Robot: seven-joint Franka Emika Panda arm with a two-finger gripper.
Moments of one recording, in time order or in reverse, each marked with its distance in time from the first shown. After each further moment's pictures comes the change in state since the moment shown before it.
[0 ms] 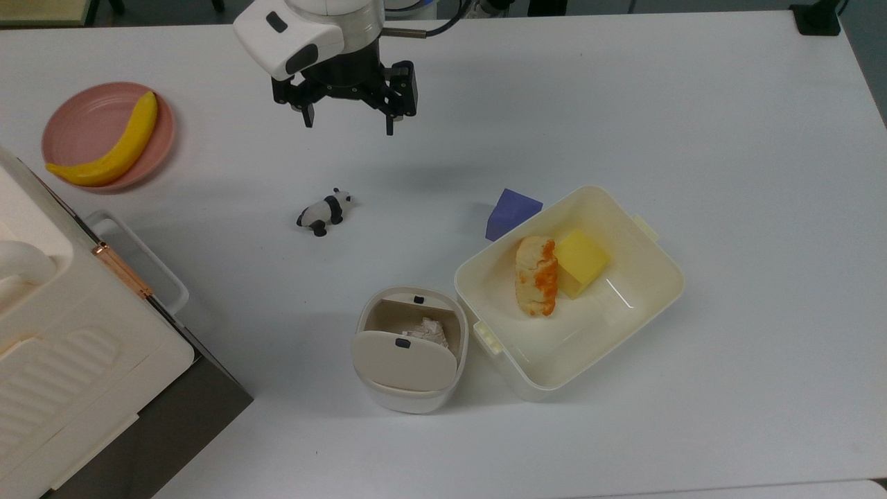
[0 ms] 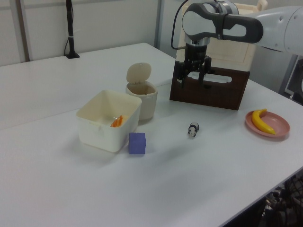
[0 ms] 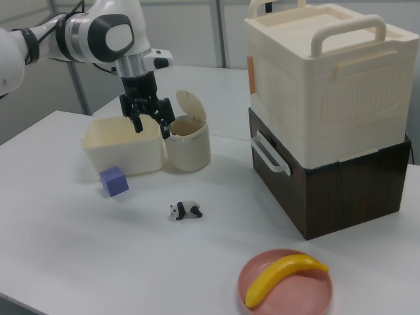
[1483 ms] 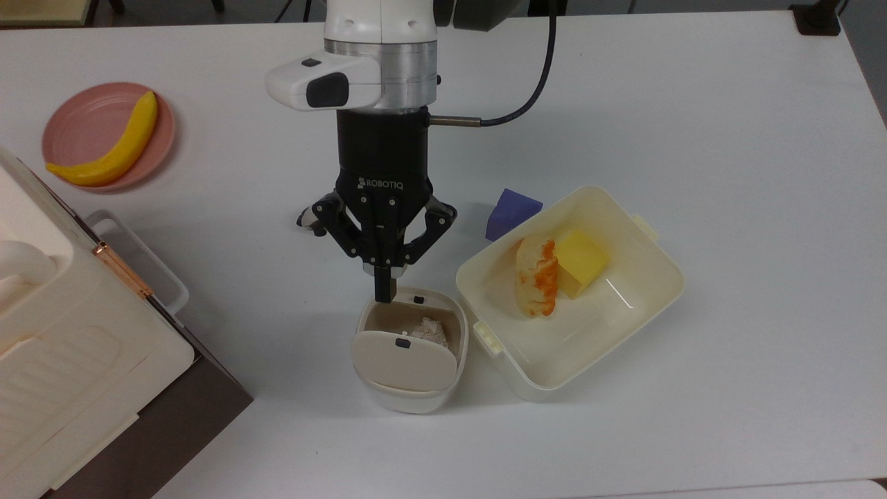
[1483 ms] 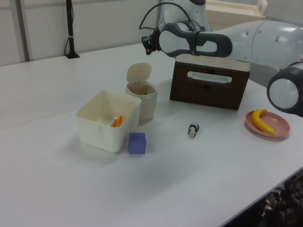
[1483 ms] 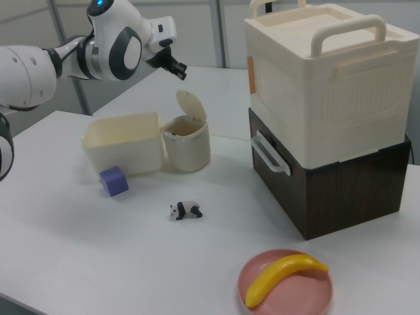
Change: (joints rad) arm 0.041 0.231 0.007 0.171 -0.001 0.817 0.272
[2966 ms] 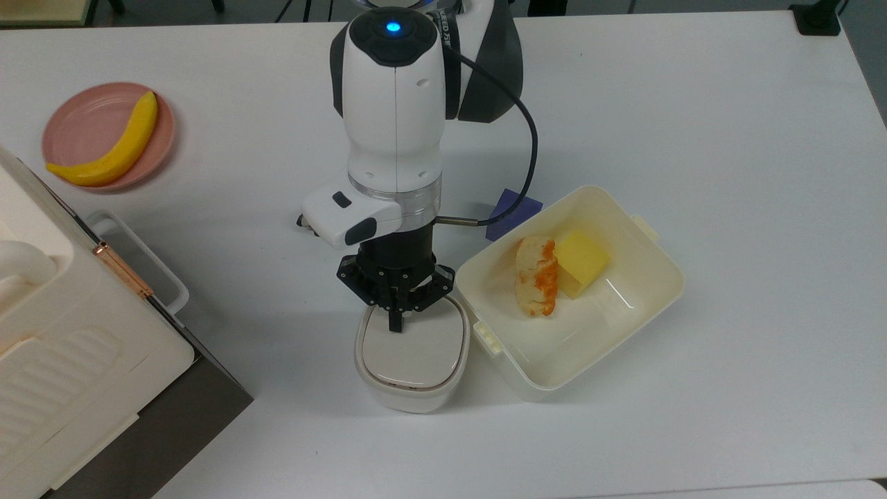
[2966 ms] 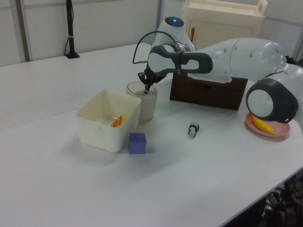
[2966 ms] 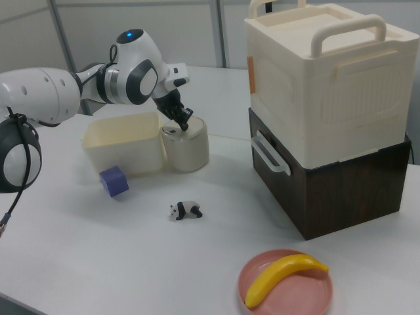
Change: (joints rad) arm 0.008 0.184 -0.006 0.086 0.020 -0.238 -0.123
